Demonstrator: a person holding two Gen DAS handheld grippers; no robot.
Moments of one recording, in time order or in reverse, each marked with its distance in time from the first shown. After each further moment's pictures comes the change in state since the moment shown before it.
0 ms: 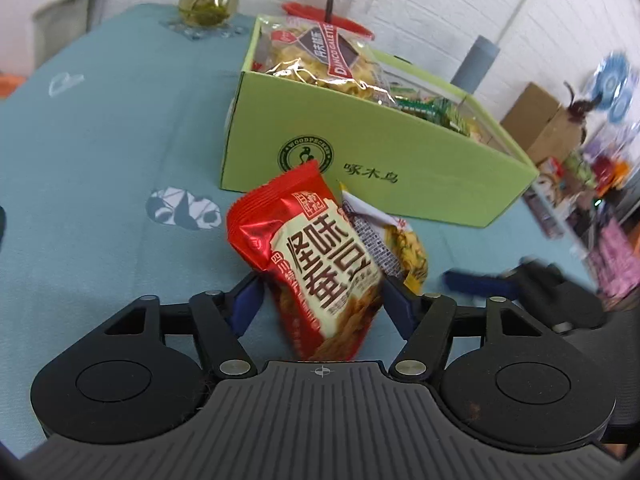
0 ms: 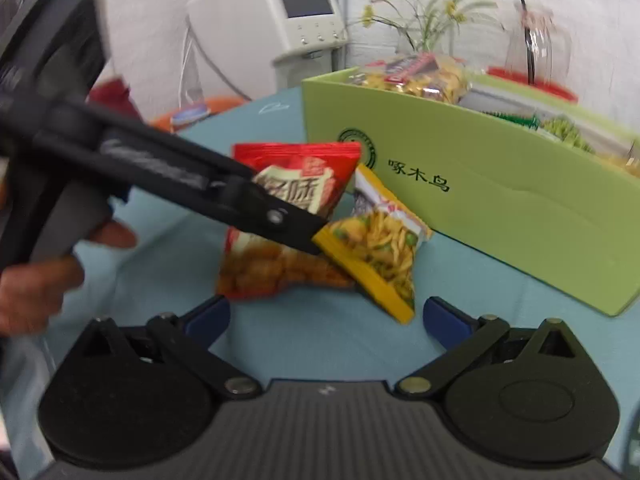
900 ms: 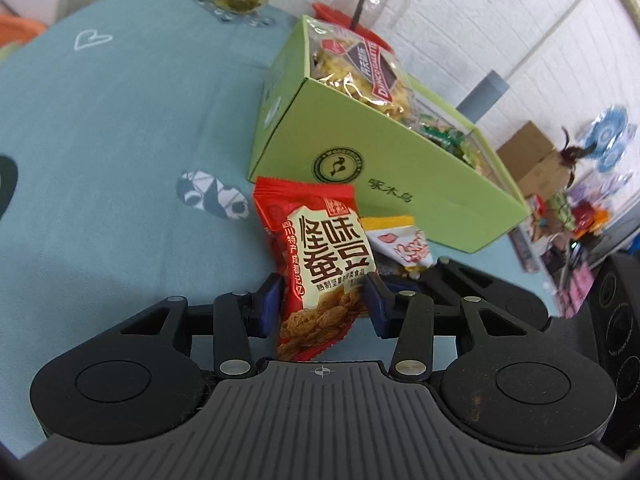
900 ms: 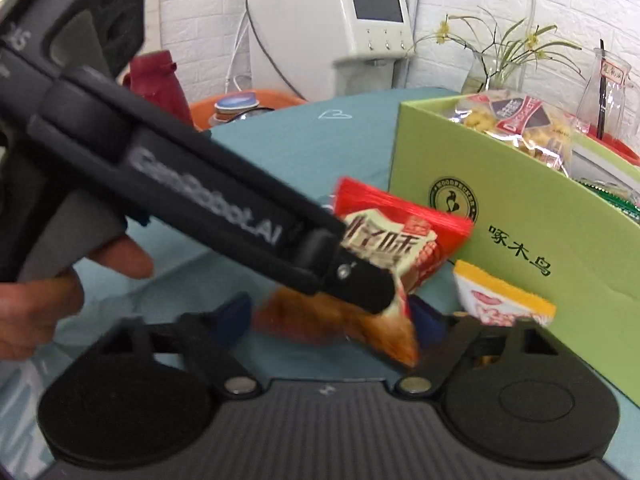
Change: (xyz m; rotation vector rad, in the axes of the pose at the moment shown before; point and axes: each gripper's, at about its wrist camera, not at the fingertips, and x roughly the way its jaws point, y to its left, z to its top) left arm -0.010 0.041 0.001 -0.195 0.017 -0.135; right arm 0.040 0.030 0.034 -0.057 0.015 0.167
